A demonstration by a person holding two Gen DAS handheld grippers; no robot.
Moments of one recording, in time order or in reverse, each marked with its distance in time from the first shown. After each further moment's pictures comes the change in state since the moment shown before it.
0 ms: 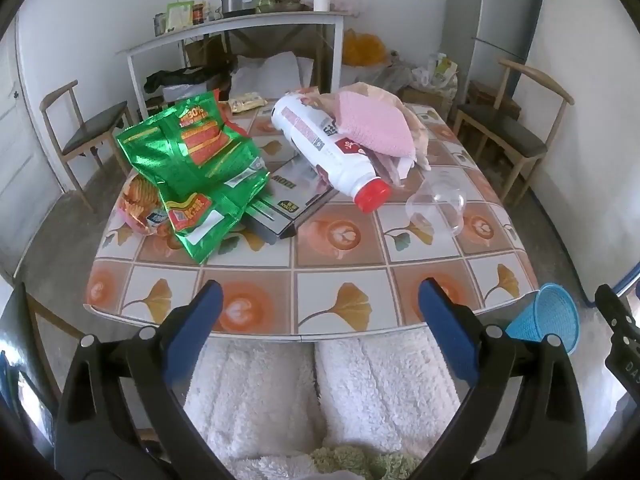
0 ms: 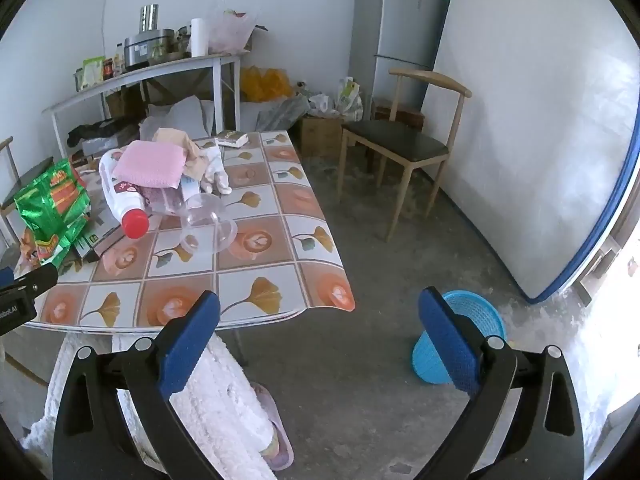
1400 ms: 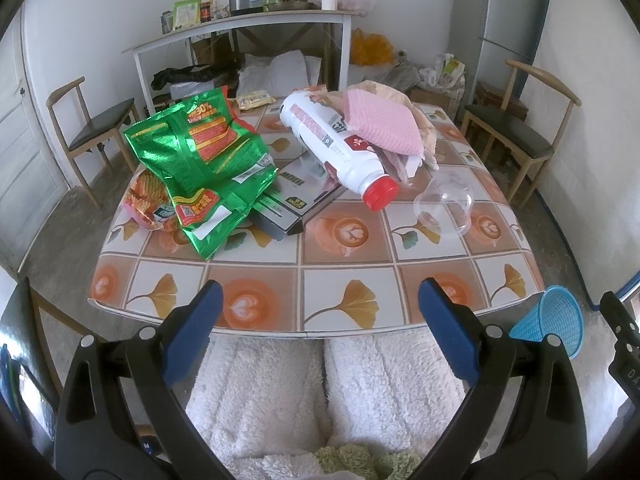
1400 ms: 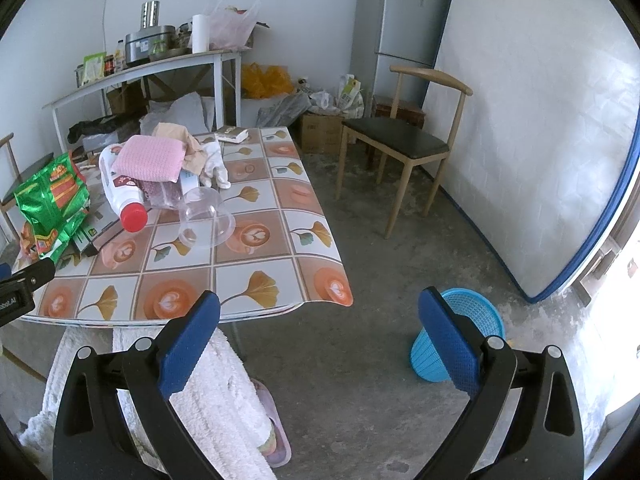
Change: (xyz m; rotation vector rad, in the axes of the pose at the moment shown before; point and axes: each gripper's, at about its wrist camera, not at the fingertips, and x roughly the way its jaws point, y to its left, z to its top) left arm -0.003 0.004 -0.002 -0.005 -0.017 0.022; right arm 0.006 0.008 0.003 -0.046 0.022 -0.064
